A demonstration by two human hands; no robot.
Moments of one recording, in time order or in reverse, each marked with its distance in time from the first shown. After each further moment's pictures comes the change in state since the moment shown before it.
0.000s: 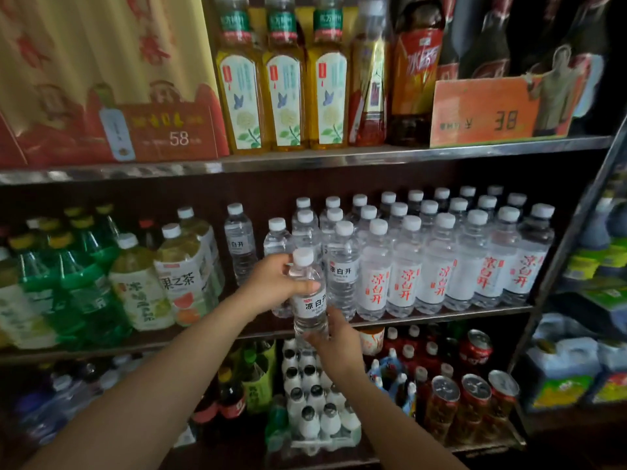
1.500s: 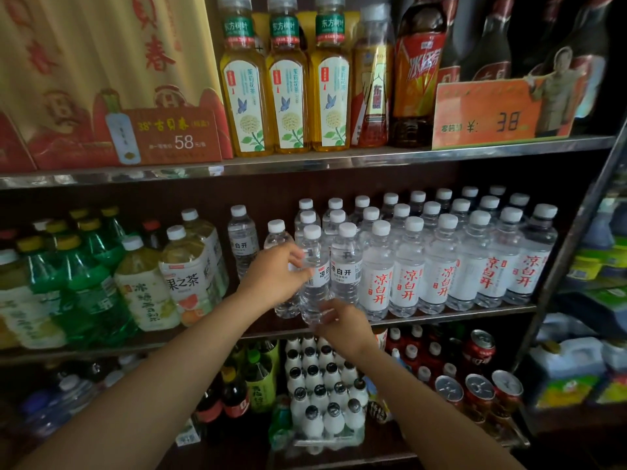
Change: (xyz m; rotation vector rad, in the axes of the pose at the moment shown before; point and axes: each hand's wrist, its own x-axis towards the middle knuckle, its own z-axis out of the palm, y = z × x) left_hand -0.002 0.020 -0.007 0.413 0.178 0.102; right_hand 0.029 -0.009 -0.019 -0.250 -0.121 -0.022
